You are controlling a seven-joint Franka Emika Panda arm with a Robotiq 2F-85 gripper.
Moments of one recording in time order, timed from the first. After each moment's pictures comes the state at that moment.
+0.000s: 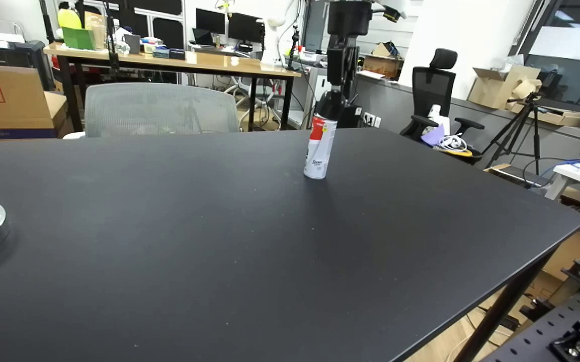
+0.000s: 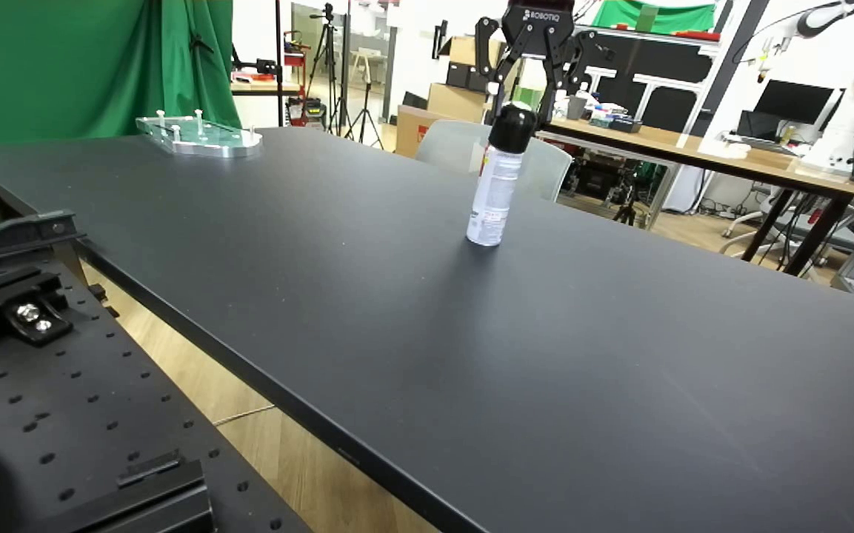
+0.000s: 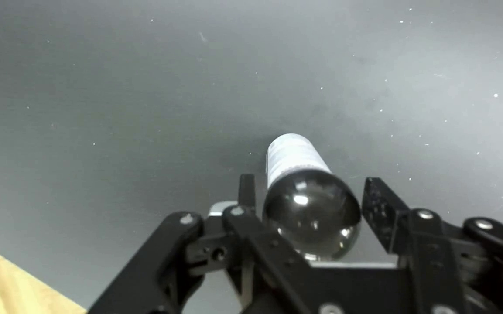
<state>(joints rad) -0.05 0.27 -0.01 -2.03 -0.13 2.28 -0.68</state>
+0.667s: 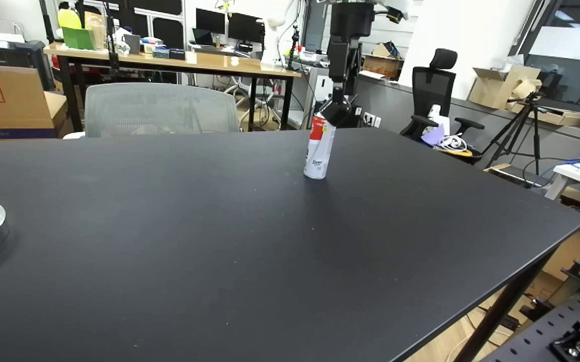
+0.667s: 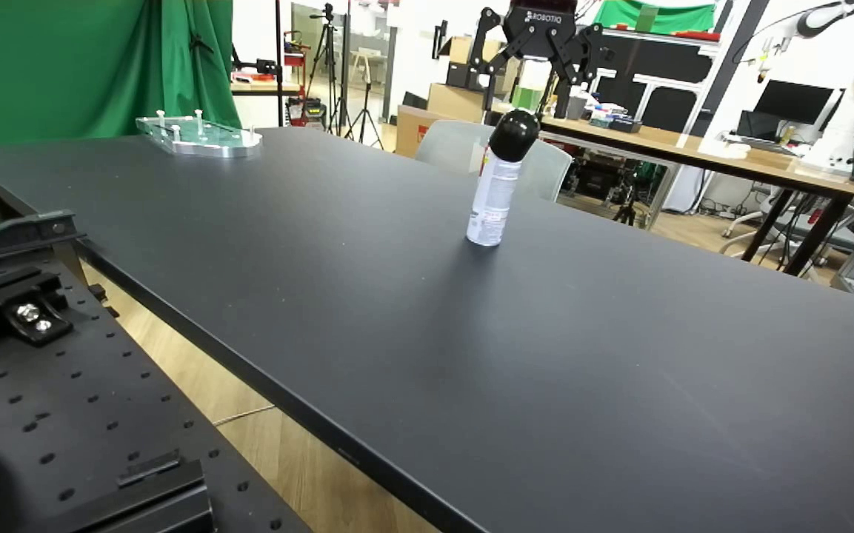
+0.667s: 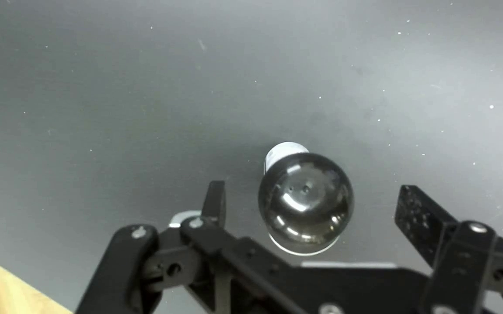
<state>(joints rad) -0.05 0.27 -0.01 -2.03 -0.13 2.26 -0.70</state>
